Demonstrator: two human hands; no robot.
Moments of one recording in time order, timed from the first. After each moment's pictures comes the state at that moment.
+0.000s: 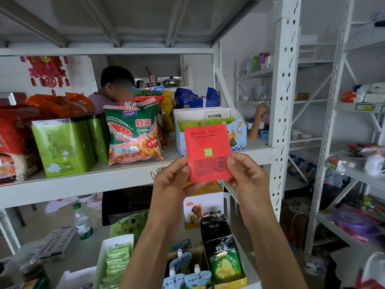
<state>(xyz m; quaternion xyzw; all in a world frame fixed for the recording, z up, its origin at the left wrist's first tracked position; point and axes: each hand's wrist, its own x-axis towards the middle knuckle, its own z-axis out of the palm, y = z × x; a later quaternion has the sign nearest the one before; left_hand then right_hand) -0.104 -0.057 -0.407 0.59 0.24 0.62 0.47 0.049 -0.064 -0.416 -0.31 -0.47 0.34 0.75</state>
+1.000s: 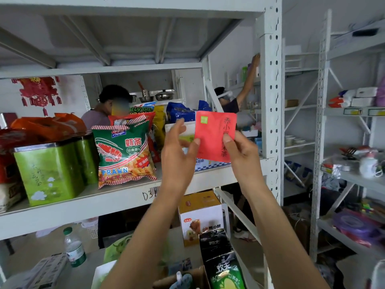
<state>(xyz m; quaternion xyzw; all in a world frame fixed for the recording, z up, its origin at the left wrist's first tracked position) -0.065 0.009 -0.336 0.70 0.34 0.61 0.13 0.078 -0.008 -0.357 -0.34 -0.57 0.14 0.73</state>
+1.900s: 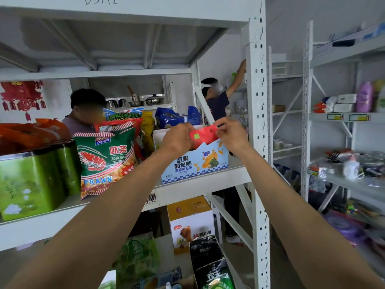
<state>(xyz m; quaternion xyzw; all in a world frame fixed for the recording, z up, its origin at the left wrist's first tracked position) -0.028 0.100 -0.281 0.81 0.47 0.36 0.02 0.150 0.099 -0.310 -0.57 -0.60 -0.02 0.56</state>
